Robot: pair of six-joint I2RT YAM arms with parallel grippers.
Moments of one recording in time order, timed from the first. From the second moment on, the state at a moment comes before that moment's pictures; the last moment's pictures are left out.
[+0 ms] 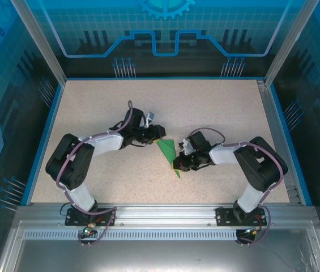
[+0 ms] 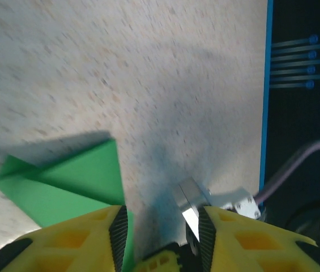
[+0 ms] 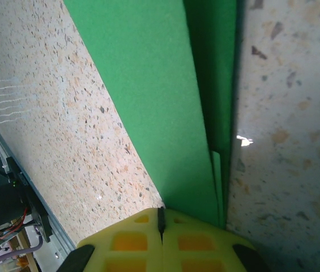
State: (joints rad) left arm -0.46 1.73 0.93 0.09 0.57 -0.88; right arm 0.55 1.71 0.66 -0.05 -0.64 0.68
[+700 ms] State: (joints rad) left arm -0.46 1.91 0.93 0.12 0.60 -0.93; right arm 0.55 1.69 0.63 -0.01 -0.64 0.68
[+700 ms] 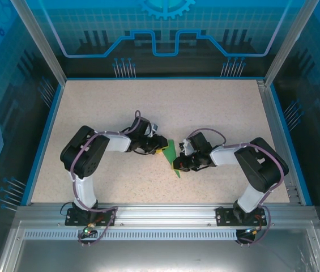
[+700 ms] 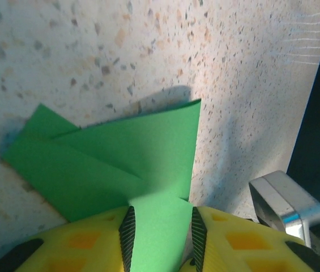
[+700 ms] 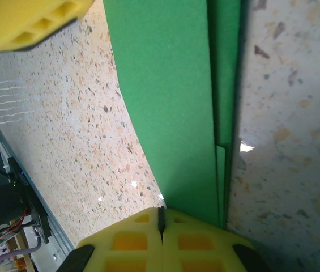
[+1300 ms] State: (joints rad) left arm -0.37 1.76 1.02 -0.09 0.47 -0.85; right arm 0.56 1.68 0.65 -0.03 -0.62 0.71
